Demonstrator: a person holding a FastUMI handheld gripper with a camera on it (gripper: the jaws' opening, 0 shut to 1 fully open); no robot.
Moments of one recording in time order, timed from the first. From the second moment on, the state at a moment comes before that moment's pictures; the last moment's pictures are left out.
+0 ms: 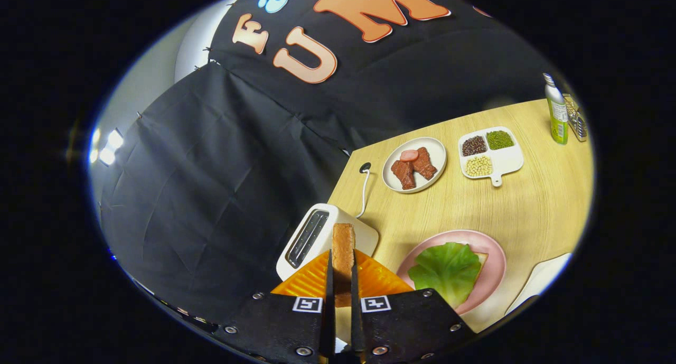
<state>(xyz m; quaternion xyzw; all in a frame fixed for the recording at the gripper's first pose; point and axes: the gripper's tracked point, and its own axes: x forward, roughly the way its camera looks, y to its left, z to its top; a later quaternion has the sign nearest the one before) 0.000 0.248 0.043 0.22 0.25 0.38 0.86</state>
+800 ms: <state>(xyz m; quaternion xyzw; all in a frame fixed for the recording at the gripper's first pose) 0.024 0.206 -0.056 0.26 0.28 0.33 0.86</state>
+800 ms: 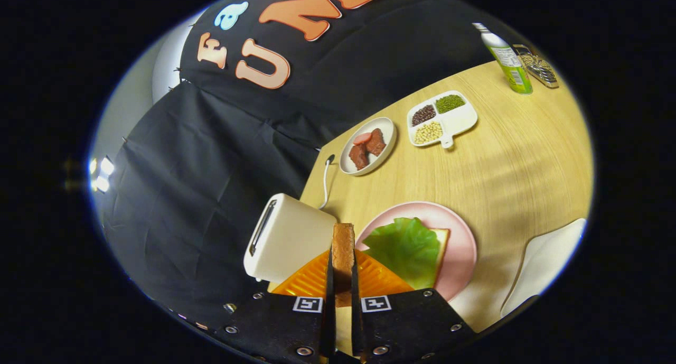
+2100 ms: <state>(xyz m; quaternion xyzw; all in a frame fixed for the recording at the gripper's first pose) 0.034 0.113 0.014 0.11 -0.01 0.17 0.98</state>
